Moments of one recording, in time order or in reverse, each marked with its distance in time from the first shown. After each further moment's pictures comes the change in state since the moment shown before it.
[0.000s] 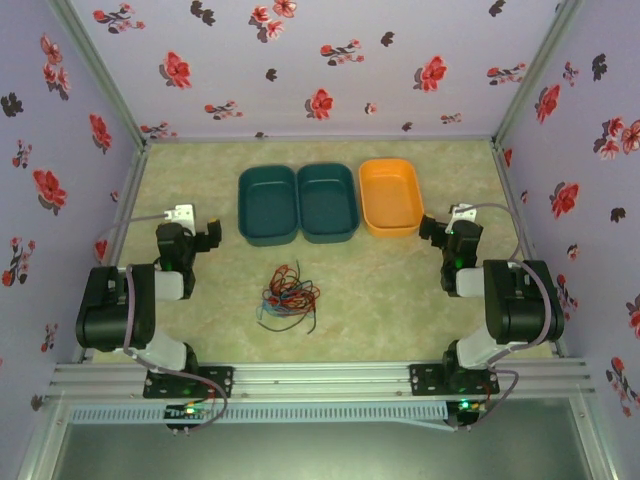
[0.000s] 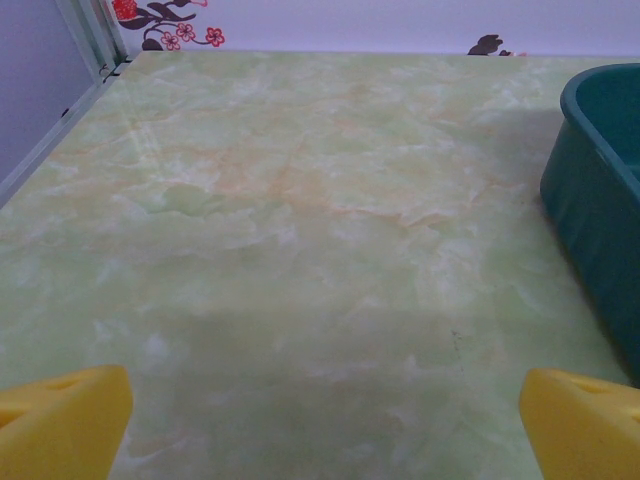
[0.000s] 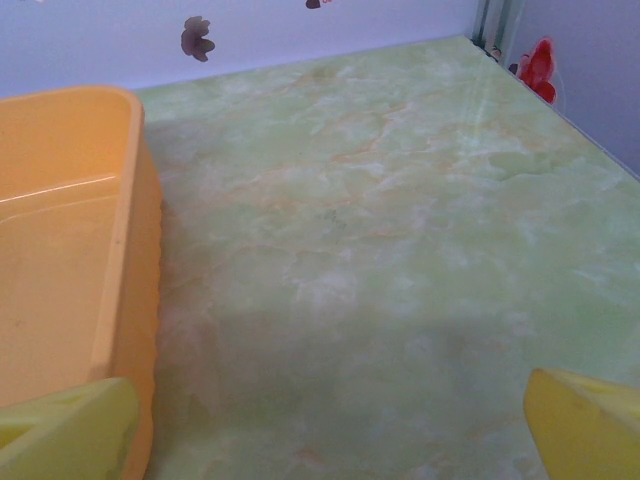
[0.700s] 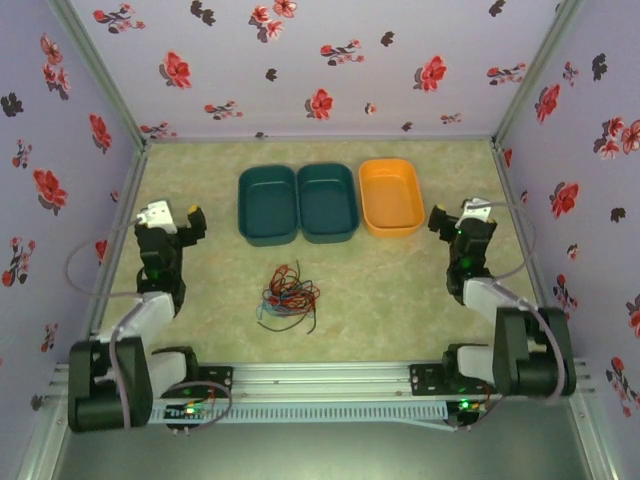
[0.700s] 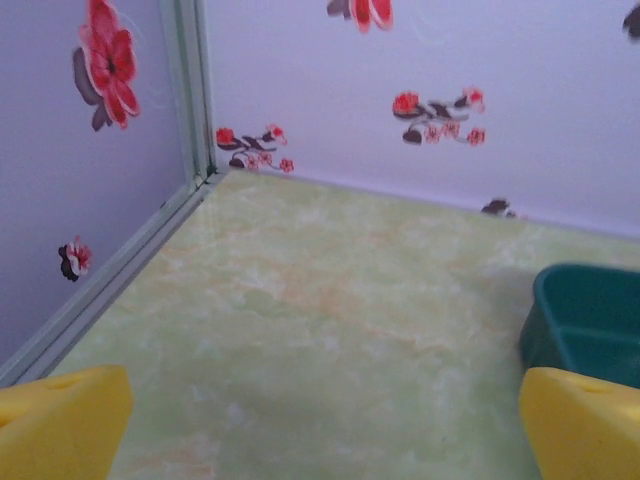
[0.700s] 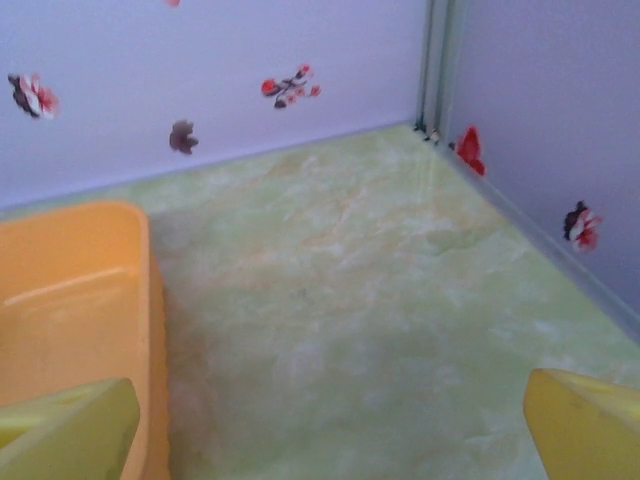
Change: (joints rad) left arm 0.019 -0.463 -0.032 -0.227 -0.096 -0.138; right arm 0.014 -0.328 0.006 -0.231 0.110 0.031
